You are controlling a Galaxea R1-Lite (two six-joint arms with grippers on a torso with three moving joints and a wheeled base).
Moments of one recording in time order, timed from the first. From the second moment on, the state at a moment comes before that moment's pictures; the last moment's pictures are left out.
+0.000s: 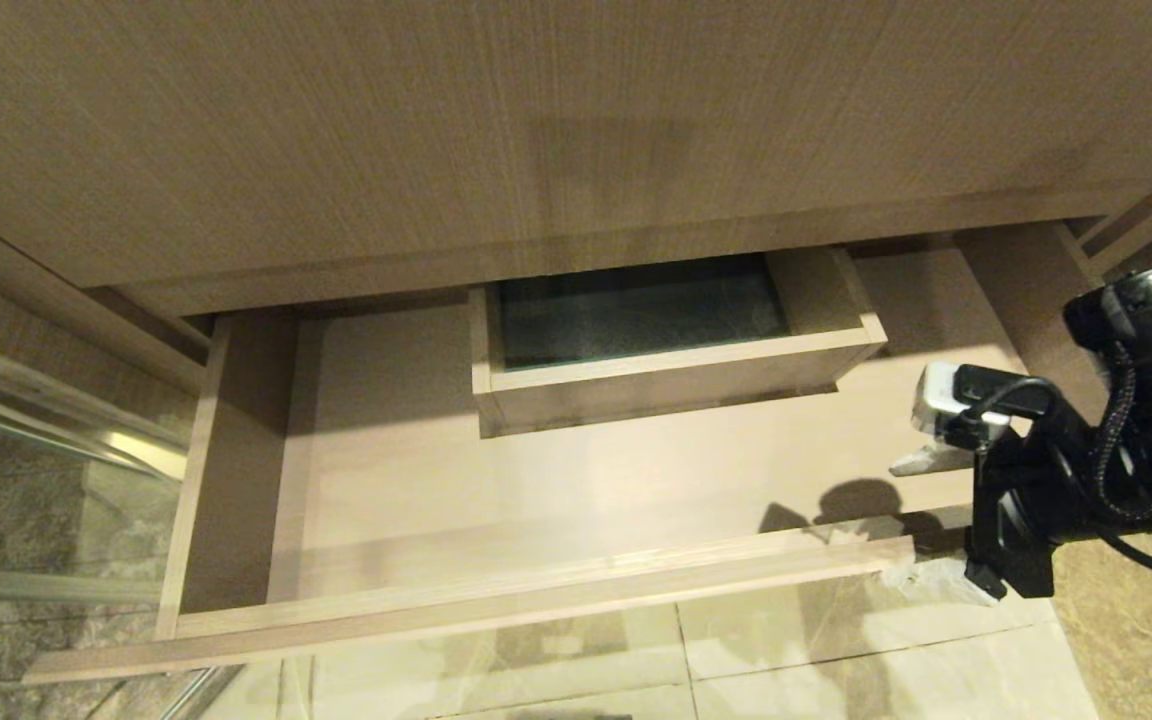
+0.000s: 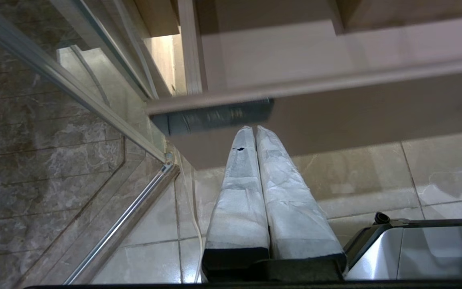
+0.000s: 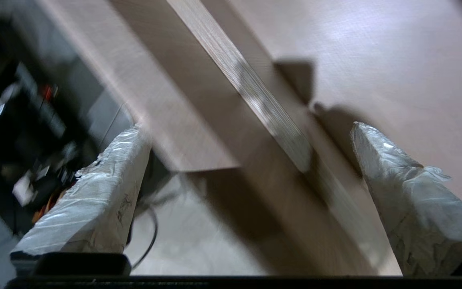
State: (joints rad) left arm 0.00 0.00 0.00 0.00 0.00 0.00; right arm 0.24 1.46 -0.98 0.28 0.33 -0.71
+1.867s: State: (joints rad) left arm 0.00 0.00 0.00 0.00 0.00 0.00; right arm -0.06 1.02 -1.25 0.86 0.29 -0.41
